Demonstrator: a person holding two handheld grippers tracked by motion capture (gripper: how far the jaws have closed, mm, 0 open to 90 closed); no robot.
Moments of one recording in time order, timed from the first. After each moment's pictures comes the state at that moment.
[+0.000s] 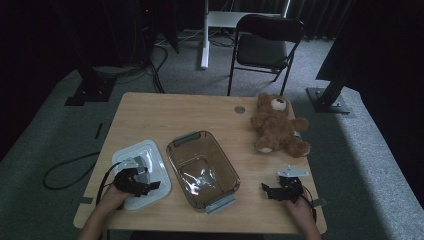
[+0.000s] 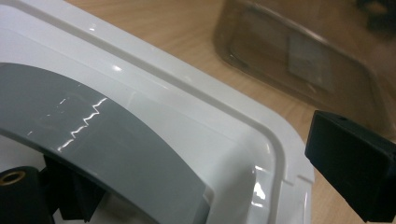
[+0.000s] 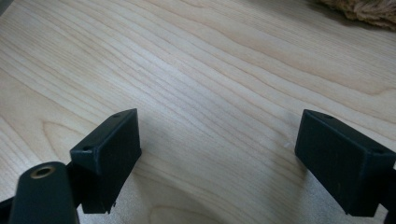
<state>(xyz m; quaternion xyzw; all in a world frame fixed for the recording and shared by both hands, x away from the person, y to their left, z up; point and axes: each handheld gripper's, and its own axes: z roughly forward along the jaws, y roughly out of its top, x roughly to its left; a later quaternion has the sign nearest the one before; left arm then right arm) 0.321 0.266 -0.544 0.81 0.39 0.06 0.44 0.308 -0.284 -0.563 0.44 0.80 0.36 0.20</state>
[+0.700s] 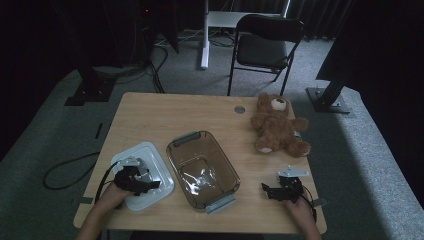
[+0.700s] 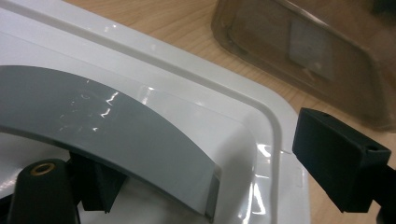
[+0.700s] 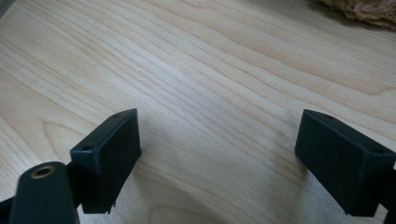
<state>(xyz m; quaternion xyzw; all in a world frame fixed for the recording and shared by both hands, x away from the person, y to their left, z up) 0.327 0.267 -0.539 0.82 0.40 0.02 0.41 0.308 -0.284 -0.563 0.44 0.80 0.36 0.20</state>
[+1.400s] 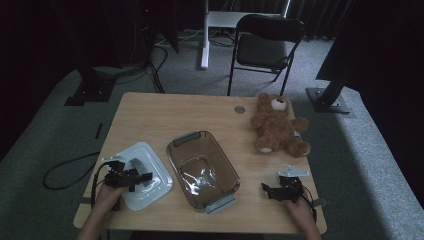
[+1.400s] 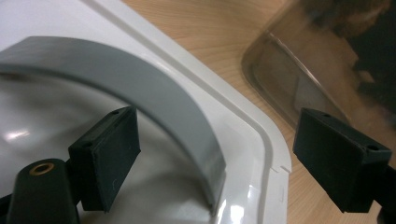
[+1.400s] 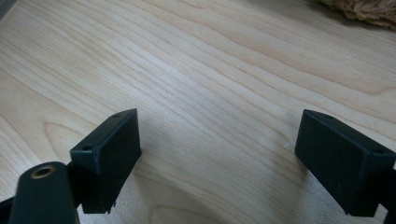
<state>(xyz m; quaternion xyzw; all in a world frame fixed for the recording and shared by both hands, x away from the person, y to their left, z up) 0.324 0.295 -0.539 0.72 0.52 -0.01 0.46 0.308 -0.284 -0.563 0.44 0.80 0.36 0.19</state>
